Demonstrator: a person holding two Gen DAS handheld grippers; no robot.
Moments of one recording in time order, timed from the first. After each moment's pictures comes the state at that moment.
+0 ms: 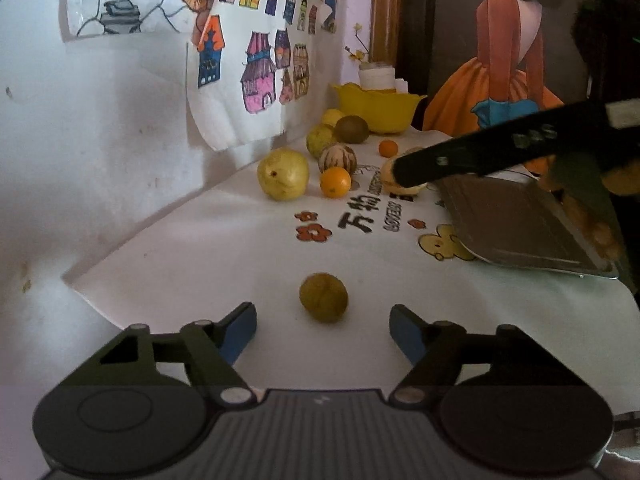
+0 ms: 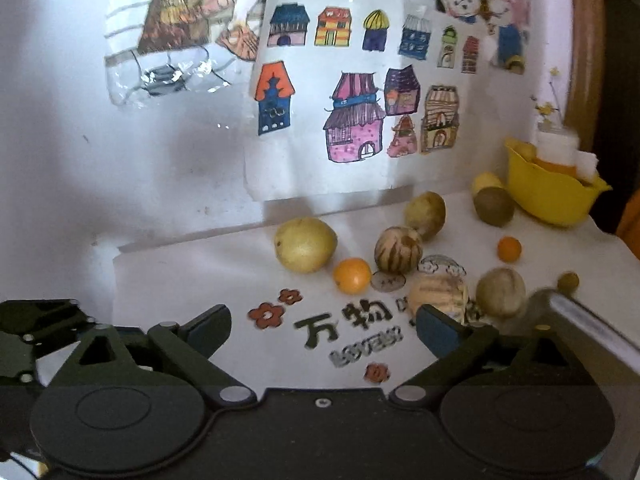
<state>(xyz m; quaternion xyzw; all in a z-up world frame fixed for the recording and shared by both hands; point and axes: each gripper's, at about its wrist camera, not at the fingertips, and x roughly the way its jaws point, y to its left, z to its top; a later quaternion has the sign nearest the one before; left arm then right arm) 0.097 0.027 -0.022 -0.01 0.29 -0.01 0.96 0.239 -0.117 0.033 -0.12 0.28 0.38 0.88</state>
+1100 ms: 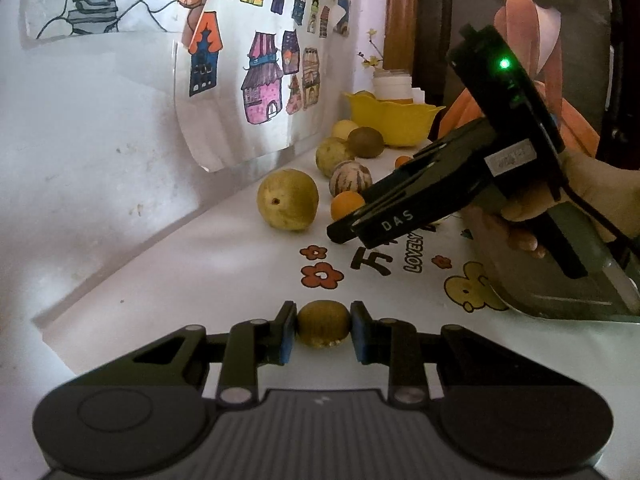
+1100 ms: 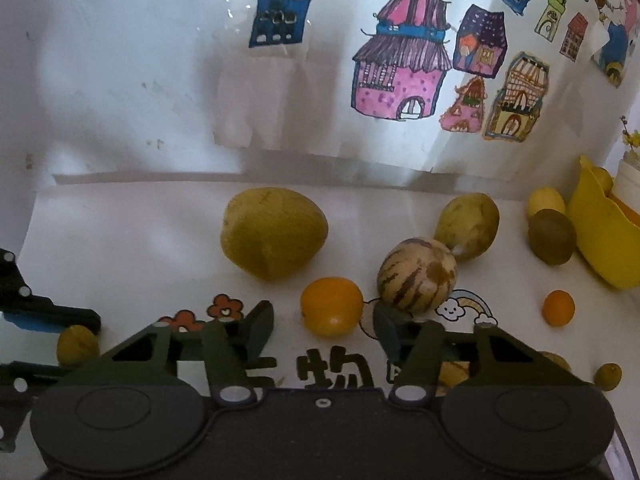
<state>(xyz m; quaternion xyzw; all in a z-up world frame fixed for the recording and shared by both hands) 0.148 0.029 -0.023 -0.03 0.28 0.01 0.96 0.323 -0.046 -0.013 -0.24 0.30 0.42 0.82</state>
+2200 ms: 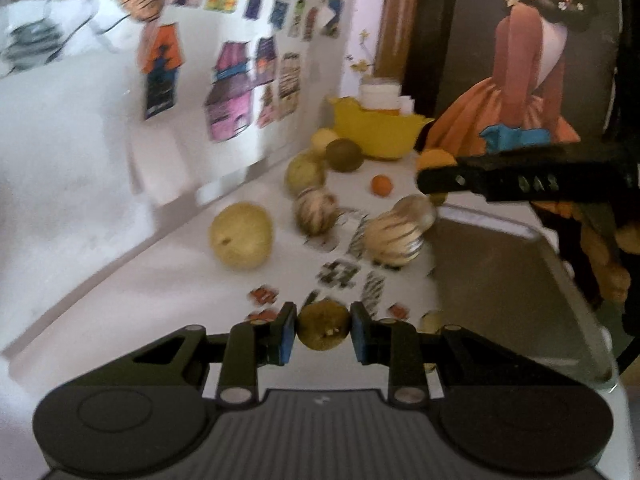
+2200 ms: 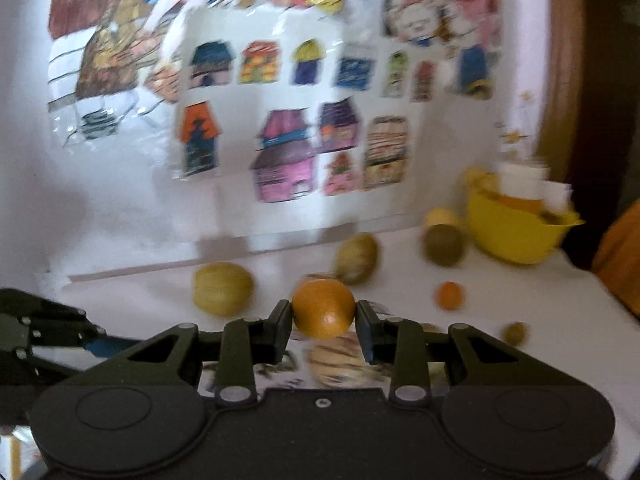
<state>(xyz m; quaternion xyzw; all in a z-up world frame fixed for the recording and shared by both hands) 0.186 0.004 0.011 -0.06 0.30 -0.02 0.95 0.296 -0.161 0.052 -0.10 0.23 0.36 0.90</state>
